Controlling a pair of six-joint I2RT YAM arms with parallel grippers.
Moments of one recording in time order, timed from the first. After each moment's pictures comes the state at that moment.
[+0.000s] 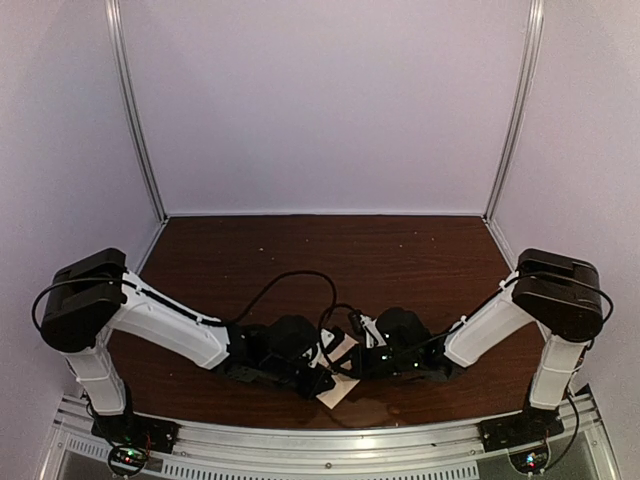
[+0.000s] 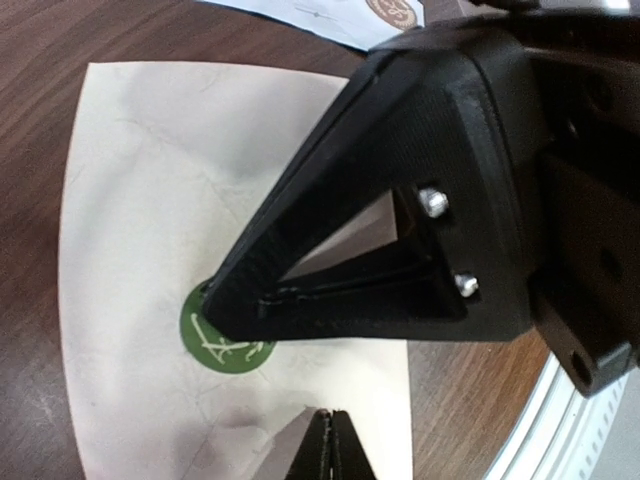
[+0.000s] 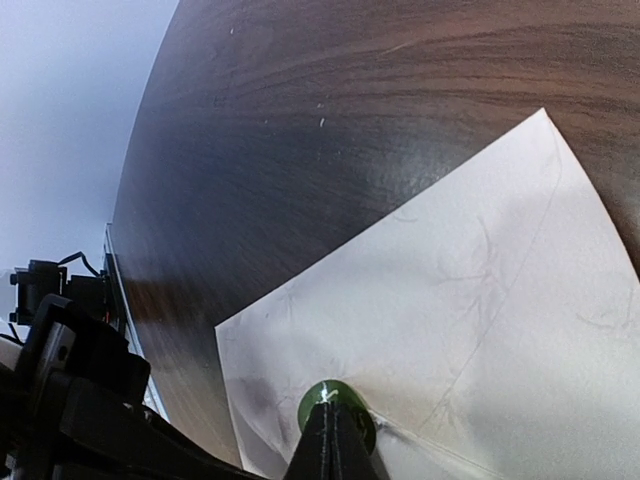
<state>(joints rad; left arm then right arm) -1.22 1.81 0.84 0.13 0.10 -0.53 1.02 1.83 0.61 0.63 -0.22 0.94</state>
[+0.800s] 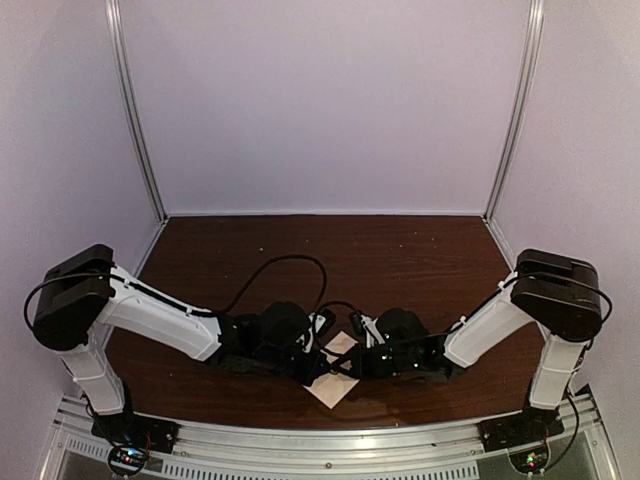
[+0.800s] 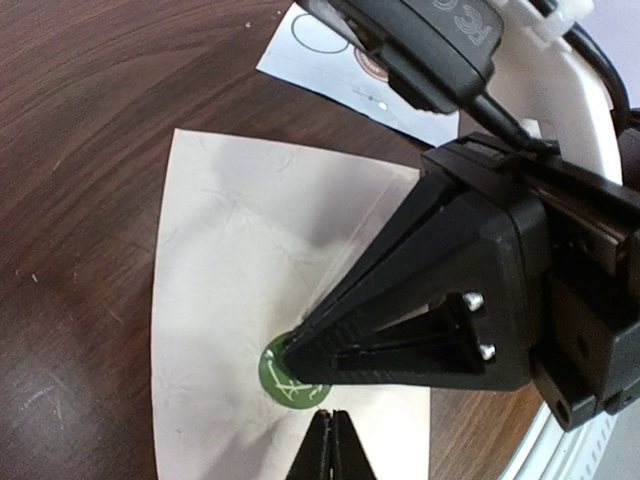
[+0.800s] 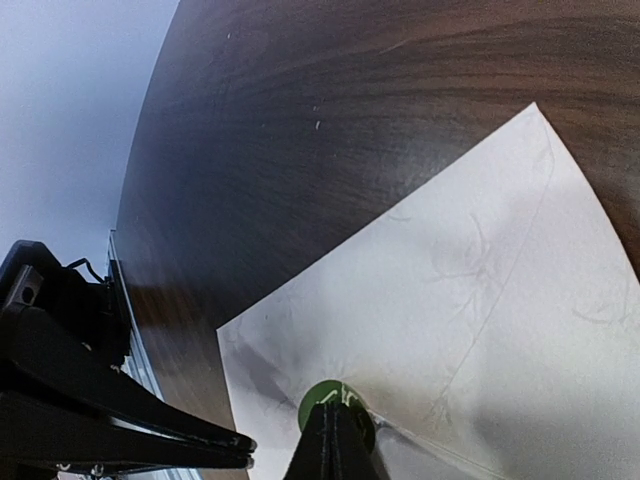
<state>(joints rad) -1.17 1.75 0.83 0.13 0.04 -0.56 1.02 1.84 0.60 0.65 -0.22 0.98</state>
